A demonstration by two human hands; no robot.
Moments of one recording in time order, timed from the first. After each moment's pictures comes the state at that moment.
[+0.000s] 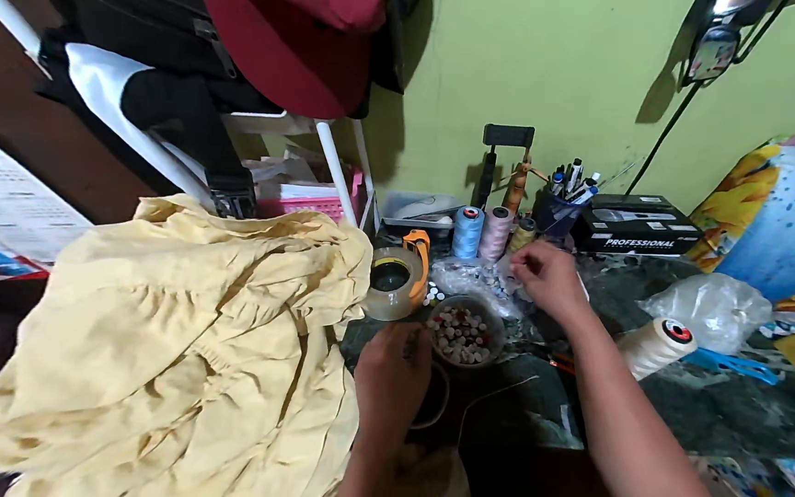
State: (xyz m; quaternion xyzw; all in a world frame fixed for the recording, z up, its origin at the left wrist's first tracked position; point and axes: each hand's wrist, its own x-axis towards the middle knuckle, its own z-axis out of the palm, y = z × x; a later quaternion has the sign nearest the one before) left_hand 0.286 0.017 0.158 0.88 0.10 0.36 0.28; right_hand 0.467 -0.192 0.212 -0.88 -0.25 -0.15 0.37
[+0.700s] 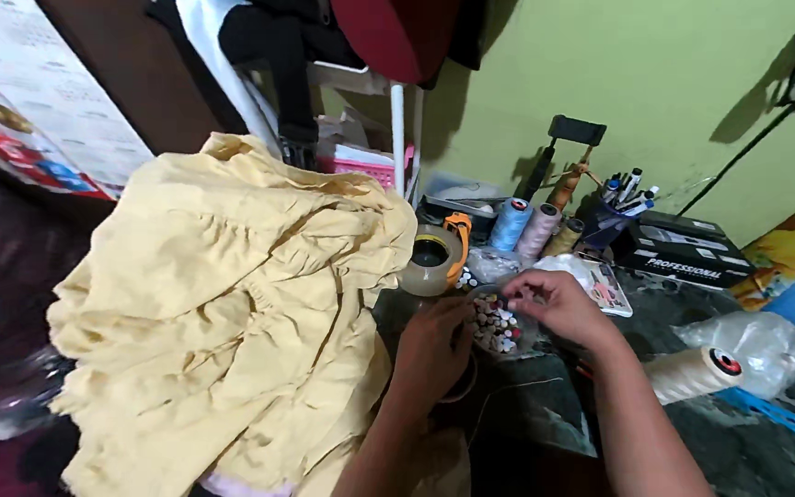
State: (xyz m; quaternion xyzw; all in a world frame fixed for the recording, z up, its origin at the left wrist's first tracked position) left_hand 0.285 0.018 0.159 0.90 0.03 0.26 0.35; right_hand 0.439 -0.167 0.211 -0.80 -0.44 0.04 0.40
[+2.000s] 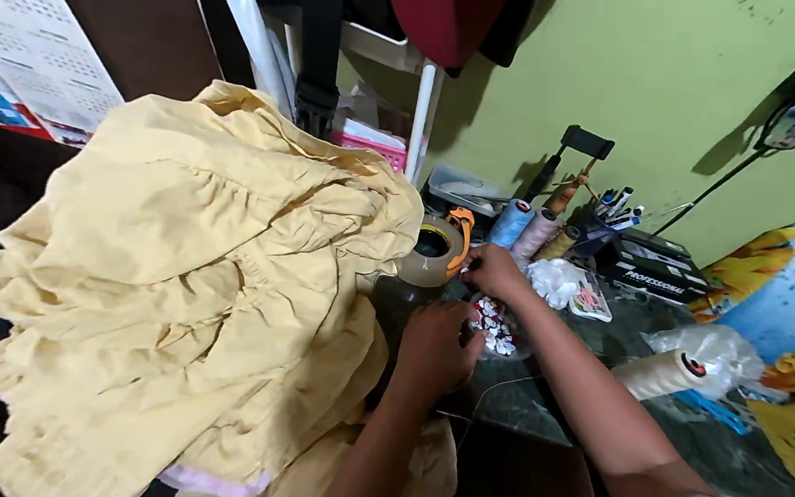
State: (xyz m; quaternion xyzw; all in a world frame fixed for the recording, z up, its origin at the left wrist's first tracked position) left_hand 0.283 0.016 0.156 0.91 0.02 0.21 0.37; right_hand 0.463 -0.065 0.200 -0.93 -0.31 0.09 0.20
